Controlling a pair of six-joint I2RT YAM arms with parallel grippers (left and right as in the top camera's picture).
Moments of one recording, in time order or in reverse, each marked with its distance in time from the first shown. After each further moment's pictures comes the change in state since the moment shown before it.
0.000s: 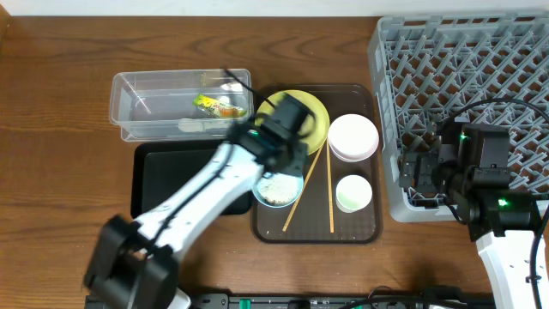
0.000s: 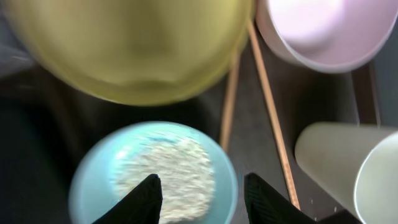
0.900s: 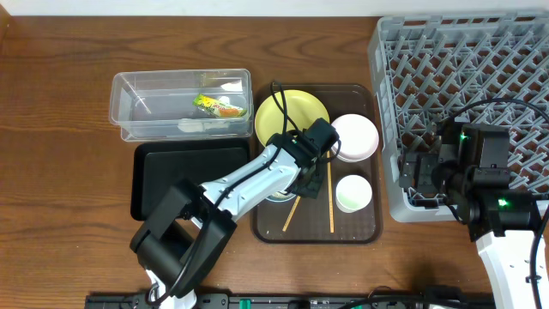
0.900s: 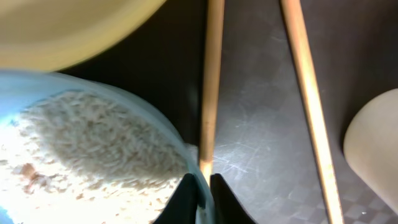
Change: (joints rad) left arm -0.094 0.217 0.001 0.011 -0.004 -0.008; right arm 0.000 0.000 0.000 -0.001 0.000 0.000
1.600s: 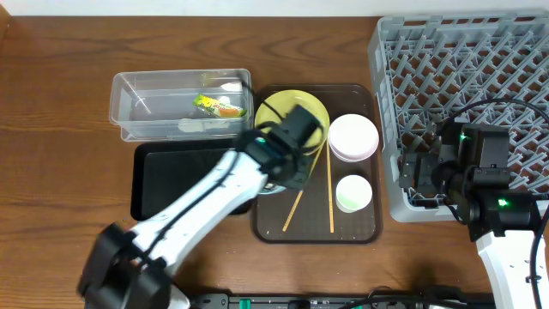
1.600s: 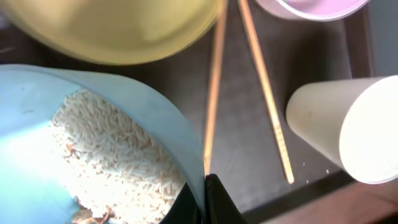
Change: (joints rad) left arm 0.090 -0.293 0.000 -0.134 0.028 0.000; right arm 0.000 0.000 0.000 -0.003 0.000 0.000
